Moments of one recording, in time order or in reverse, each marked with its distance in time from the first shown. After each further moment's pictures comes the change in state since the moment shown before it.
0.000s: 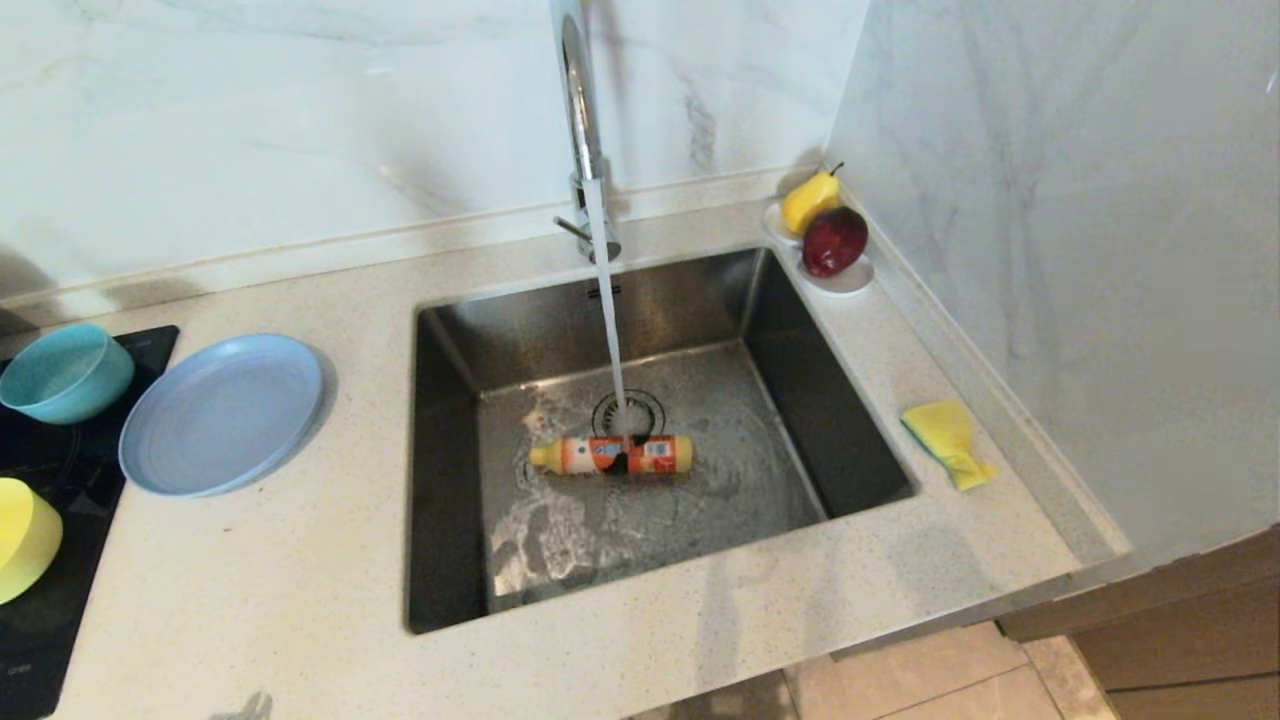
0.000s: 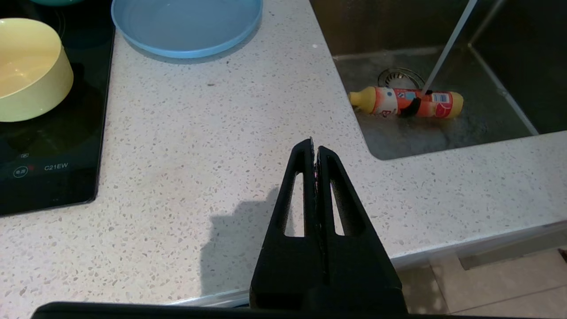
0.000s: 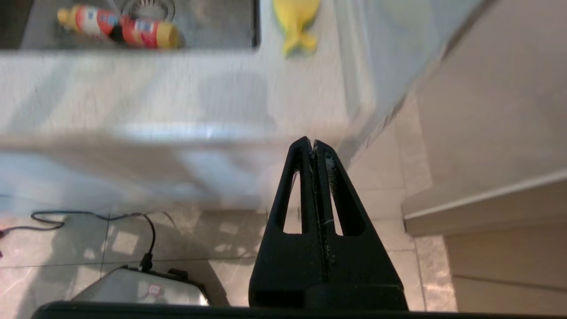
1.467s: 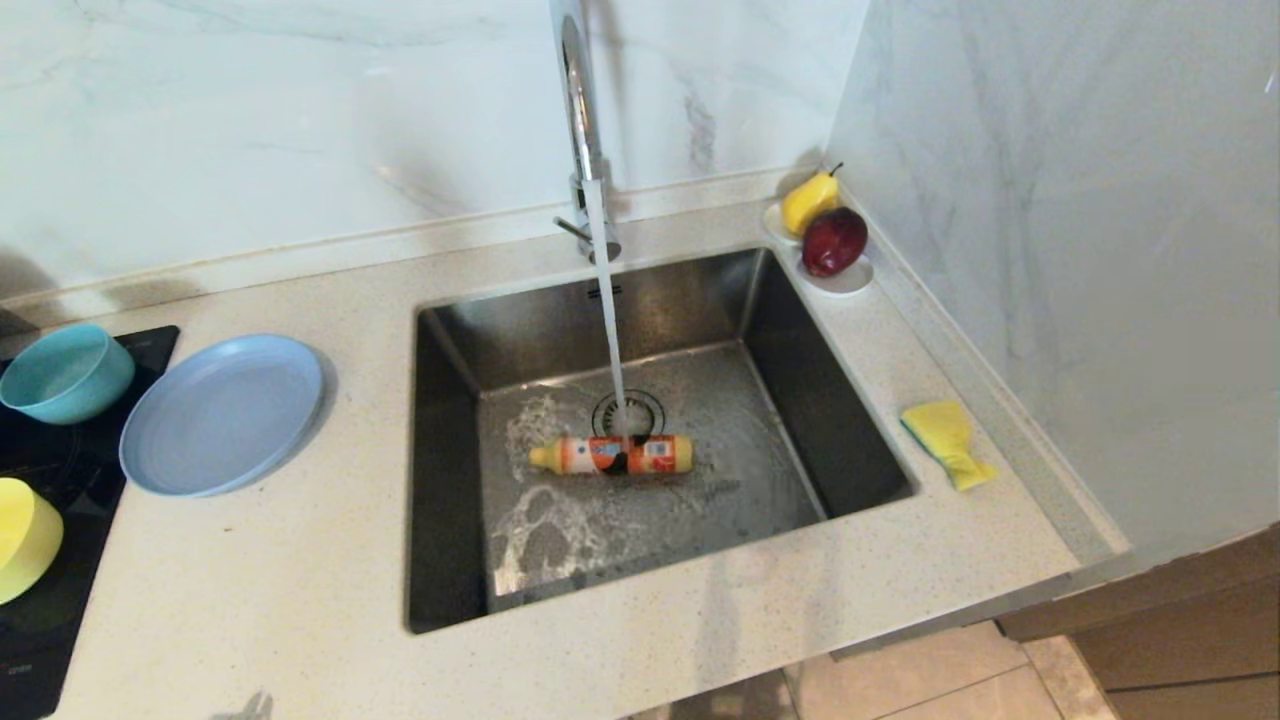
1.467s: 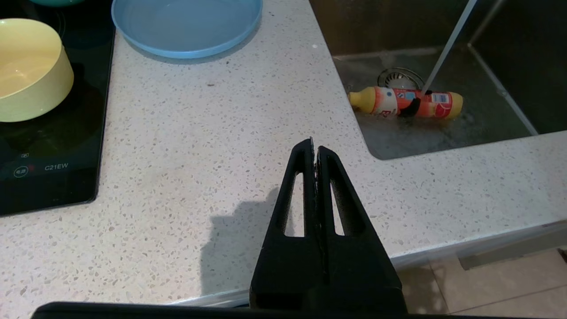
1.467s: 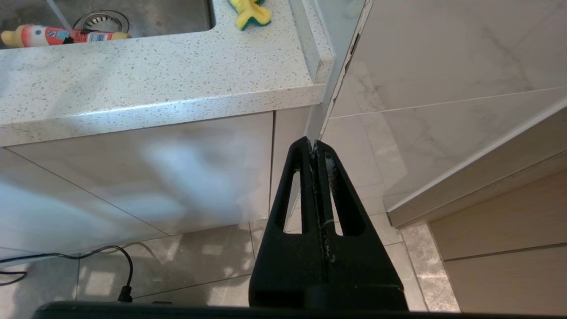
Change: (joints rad) left arm 0.000 0.000 0.000 -0.001 0.000 0.000; right arm 0.018 -0.371 0.150 0.158 -0.156 0.074
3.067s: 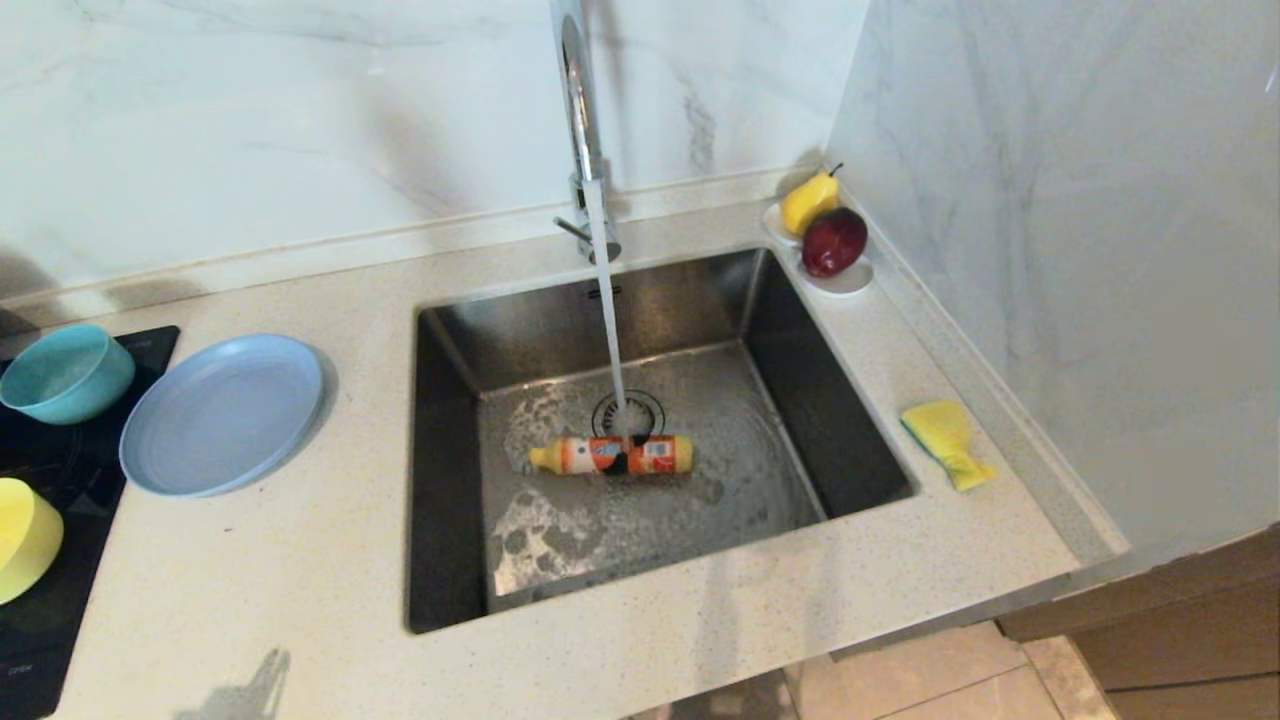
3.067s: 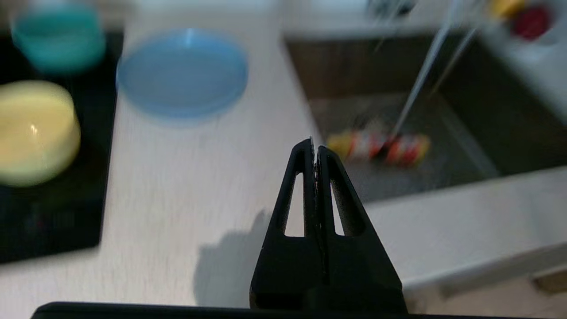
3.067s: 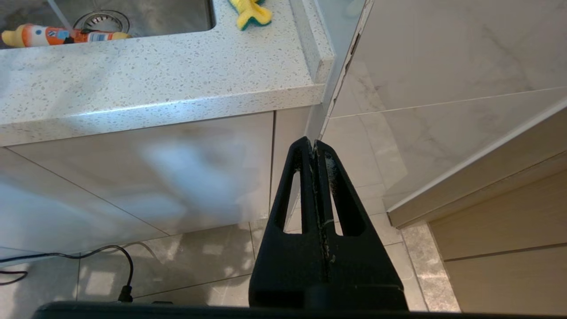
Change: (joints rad) left arm 0.000 0.041 -0.267 0.092 -0.046 -0.027; right arm 0.000 0.001 0.000 0.000 0.000 0.000
